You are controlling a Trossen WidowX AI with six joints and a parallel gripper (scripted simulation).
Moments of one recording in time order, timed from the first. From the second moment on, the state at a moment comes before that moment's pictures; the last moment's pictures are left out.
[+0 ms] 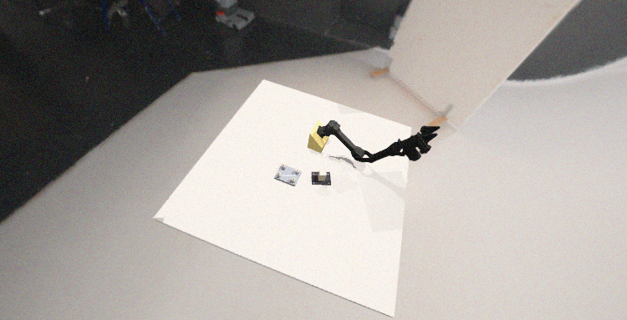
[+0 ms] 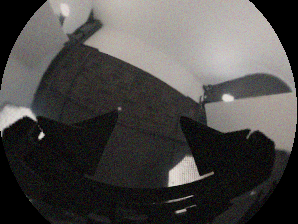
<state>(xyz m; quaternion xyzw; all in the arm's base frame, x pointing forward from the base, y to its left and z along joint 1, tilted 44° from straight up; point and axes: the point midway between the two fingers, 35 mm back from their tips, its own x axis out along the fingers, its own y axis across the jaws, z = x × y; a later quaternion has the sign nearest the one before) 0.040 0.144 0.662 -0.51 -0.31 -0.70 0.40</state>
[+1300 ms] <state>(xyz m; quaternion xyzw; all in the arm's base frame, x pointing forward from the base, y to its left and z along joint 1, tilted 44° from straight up) 0.199 -0.226 0.379 -0.09 0.23 -0.27 0.93</state>
